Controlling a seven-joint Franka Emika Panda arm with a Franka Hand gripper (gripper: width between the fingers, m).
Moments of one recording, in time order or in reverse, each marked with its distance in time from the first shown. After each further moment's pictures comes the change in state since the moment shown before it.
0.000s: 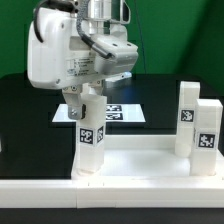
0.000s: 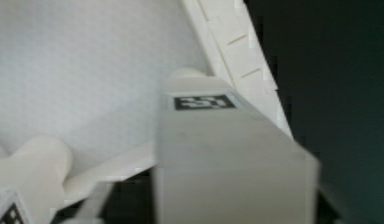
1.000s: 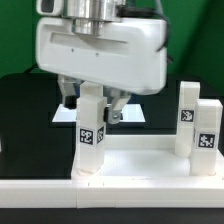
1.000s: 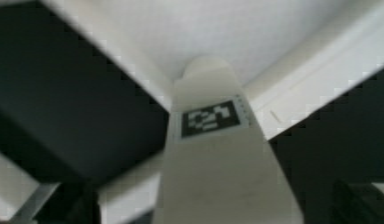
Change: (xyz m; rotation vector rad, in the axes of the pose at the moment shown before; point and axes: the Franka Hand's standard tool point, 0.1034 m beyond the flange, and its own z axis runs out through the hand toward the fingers) arm -0.010 -0.006 -0.004 -0.046 0.077 -1.331
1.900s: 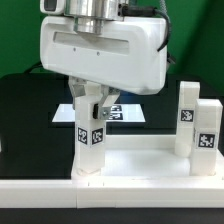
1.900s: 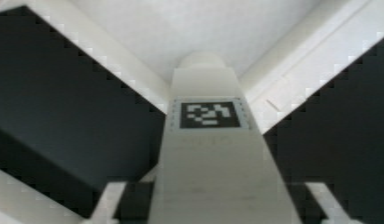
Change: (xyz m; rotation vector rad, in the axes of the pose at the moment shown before) arm 0.000 0.002 0.002 0.000 0.003 0.419
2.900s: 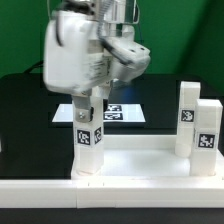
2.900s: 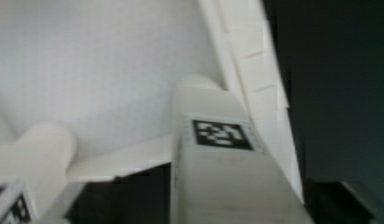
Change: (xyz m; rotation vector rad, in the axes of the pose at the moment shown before) arm -0.007 0.000 0.002 -0.025 -0.036 0.806
